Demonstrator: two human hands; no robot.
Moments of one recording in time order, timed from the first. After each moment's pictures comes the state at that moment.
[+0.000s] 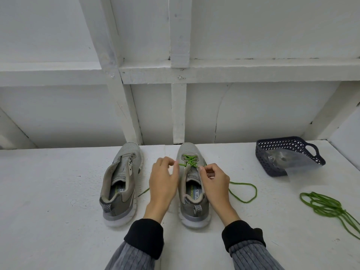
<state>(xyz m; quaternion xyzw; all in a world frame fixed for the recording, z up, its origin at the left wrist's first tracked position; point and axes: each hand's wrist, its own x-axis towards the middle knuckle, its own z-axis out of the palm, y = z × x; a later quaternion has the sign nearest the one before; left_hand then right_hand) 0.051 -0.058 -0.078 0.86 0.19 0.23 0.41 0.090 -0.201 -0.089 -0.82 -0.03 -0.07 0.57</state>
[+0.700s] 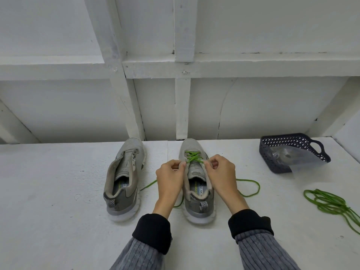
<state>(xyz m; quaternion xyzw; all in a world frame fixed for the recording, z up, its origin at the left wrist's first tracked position) 0.057 -0.065 -0.084 0.77 0.27 0.19 0.54 0.108 -0.206 -0.075 -0.89 -0.07 -0.07 0.45</state>
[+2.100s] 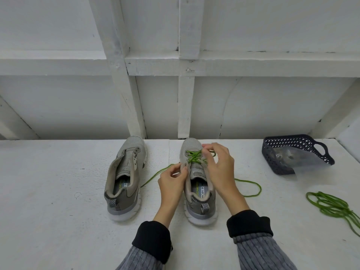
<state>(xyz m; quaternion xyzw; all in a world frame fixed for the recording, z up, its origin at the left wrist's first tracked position) 0.050 -0.068 -0.107 0.67 0.26 0.18 0.67 0.102 -0.189 -0.046 -0.82 -0.16 -0.13 0.53</state>
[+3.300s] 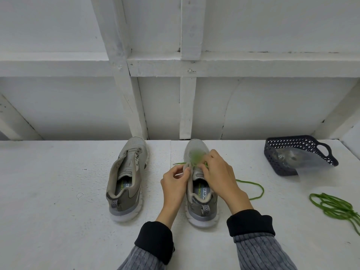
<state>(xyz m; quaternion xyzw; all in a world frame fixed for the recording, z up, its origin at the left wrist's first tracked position) 0.045 -0.073 -0.095 0.68 0.23 0.19 0.67 0.104 -0.190 -0.049 -0.94 -0.22 -0.03 0.25</state>
